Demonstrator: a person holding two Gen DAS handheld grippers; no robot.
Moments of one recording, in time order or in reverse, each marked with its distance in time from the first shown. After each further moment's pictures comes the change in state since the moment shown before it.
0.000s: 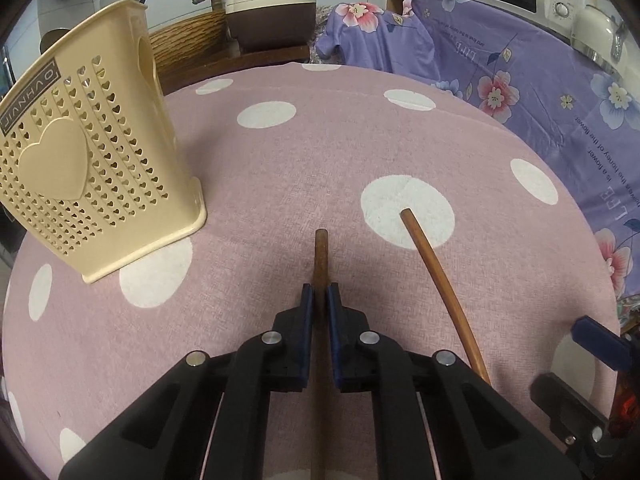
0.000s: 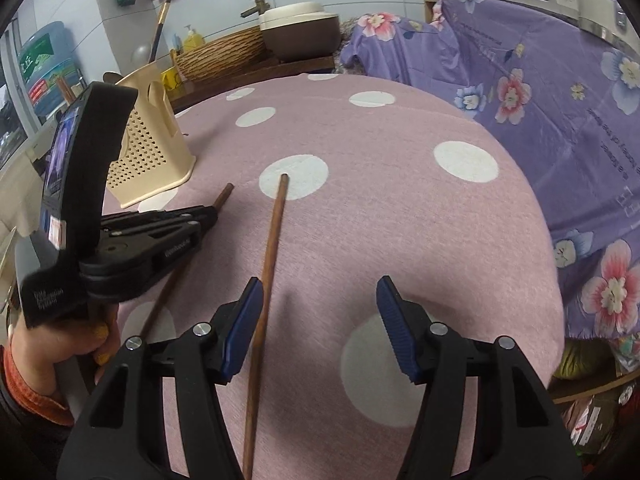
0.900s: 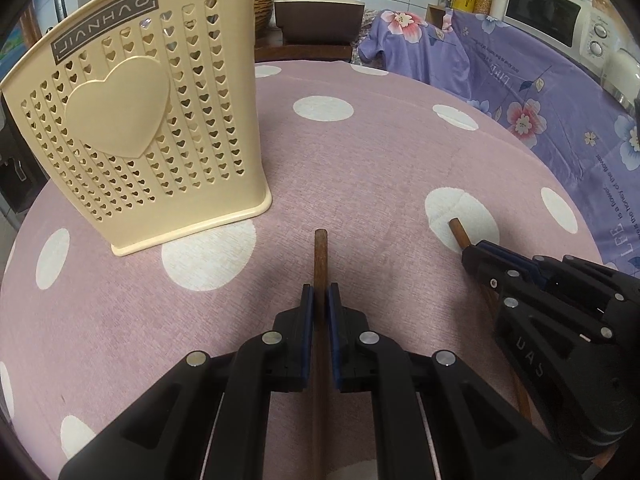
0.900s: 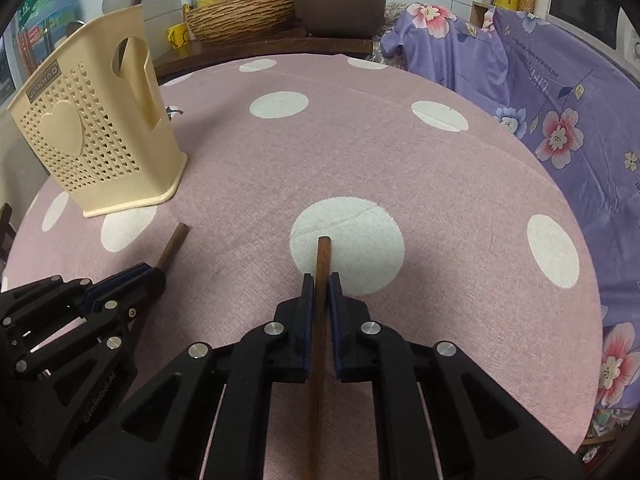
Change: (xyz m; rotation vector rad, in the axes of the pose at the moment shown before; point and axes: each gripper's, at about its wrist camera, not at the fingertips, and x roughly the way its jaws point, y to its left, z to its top) left arm -0.007 0.041 -0.007 -0.130 -0.006 0.027; right arm 0.088 0.049 0.062 -0.130 0.081 -0.051
